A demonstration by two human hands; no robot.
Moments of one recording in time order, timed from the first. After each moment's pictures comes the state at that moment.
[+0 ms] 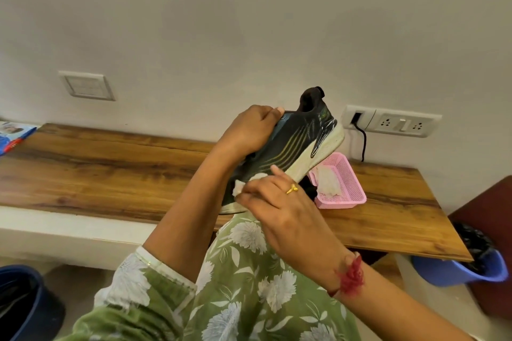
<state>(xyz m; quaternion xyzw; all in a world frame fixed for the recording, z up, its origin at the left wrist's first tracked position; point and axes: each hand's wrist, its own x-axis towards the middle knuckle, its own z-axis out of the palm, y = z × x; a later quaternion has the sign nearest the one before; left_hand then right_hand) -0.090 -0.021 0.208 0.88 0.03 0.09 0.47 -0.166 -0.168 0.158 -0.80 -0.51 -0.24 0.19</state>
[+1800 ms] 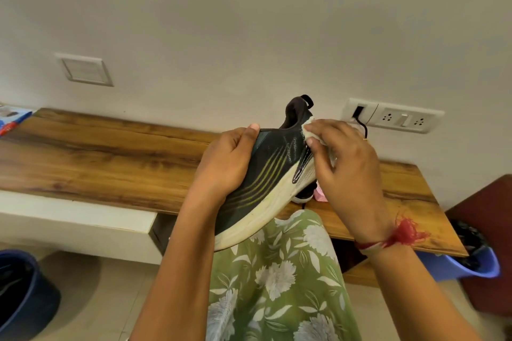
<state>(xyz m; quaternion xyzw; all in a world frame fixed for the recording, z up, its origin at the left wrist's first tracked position) -0.171 -0.022 0.174 0.82 0.10 0.14 0.54 -0.128 -0.199 0.190 -0.87 -0.30 -0.26 0.30</state>
